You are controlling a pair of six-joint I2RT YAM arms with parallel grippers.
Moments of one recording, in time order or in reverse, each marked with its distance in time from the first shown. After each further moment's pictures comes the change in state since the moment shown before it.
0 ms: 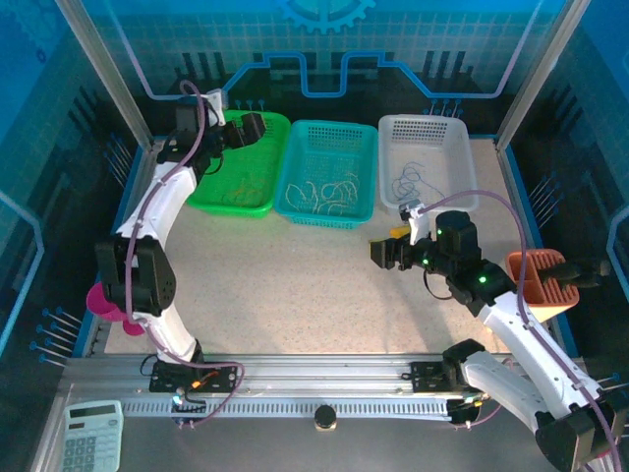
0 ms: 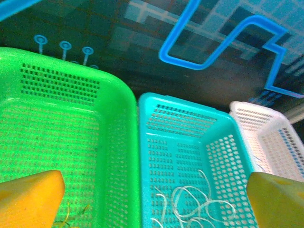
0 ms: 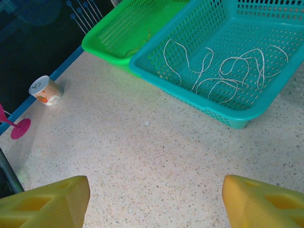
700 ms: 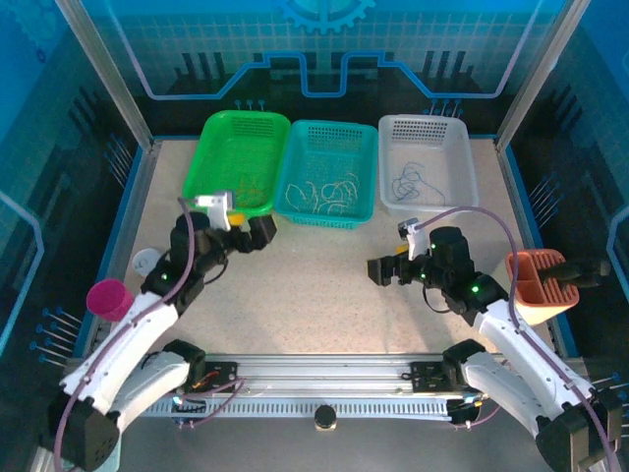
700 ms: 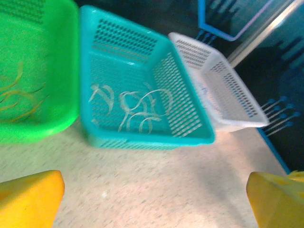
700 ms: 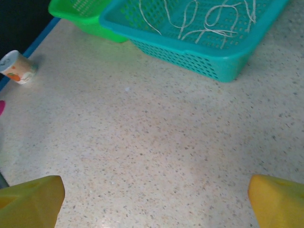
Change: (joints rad) left arm -0.289 -0.924 -0.984 0.169 -0.162 -0.098; right arm -0.005 -0.039 -0.166 0.020 0.043 0.024
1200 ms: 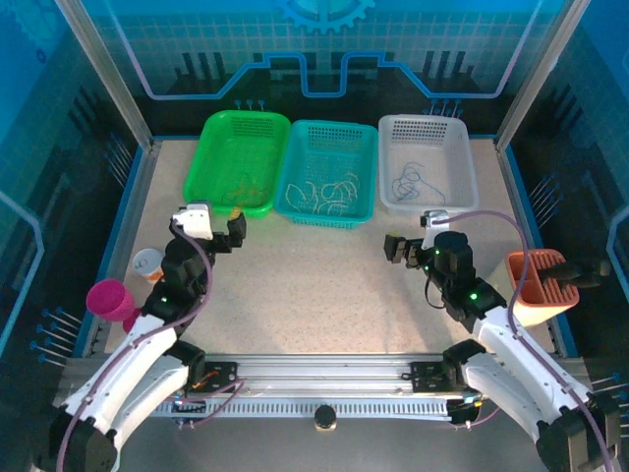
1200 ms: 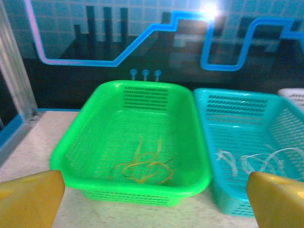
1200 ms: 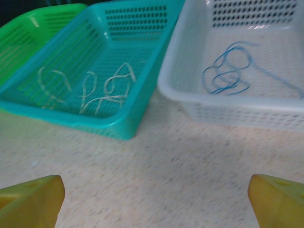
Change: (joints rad) left arm 0.030 -0.083 -0.172 0.293 -0.493 0.413; right arm -0.005 -0.013 -0.078 0.237 0.465 0.027
